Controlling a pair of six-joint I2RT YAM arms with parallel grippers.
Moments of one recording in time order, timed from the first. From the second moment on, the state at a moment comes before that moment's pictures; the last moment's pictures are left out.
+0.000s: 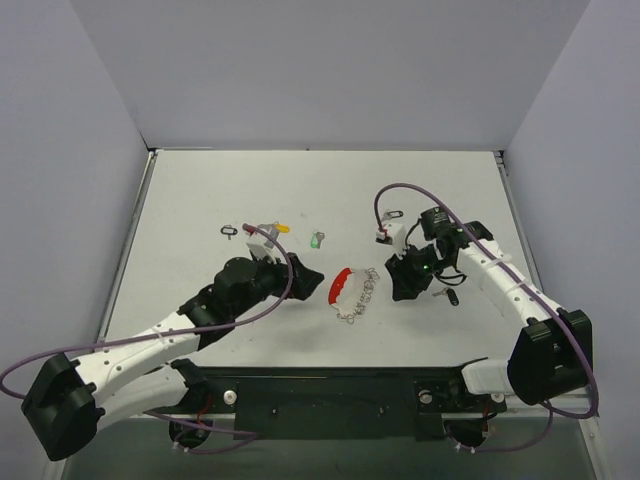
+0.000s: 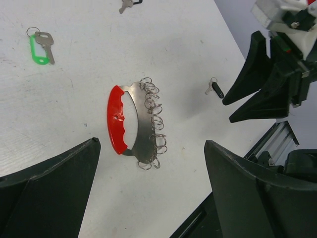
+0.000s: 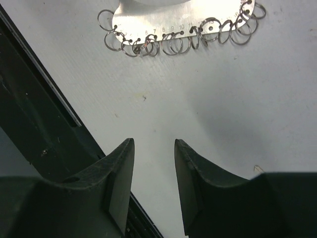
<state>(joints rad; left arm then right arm) -0.81 1.02 0.52 0.22 -0.04 -0.65 0.27 1.33 0.98 -0.96 -0.53 -0.58</state>
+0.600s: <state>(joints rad) -0.81 0.67 0.40 0.16 -0.10 -0.69 0.34 1.43 1.08 -0.86 -0.46 -0.48</state>
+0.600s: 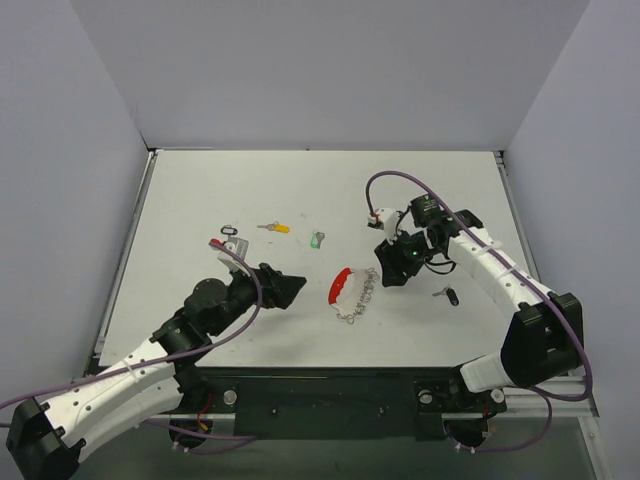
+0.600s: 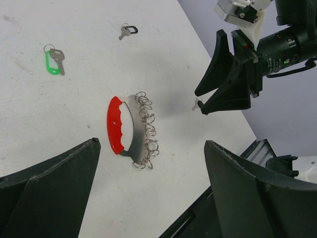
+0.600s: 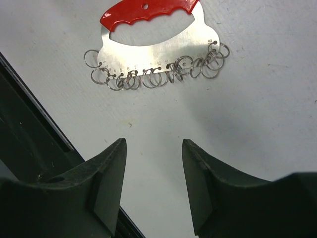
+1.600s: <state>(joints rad) -0.81 0.60 0.30 0.07 -0.03 -0.78 0.40 1.70 1.04 -0.67 -0.41 -0.21</state>
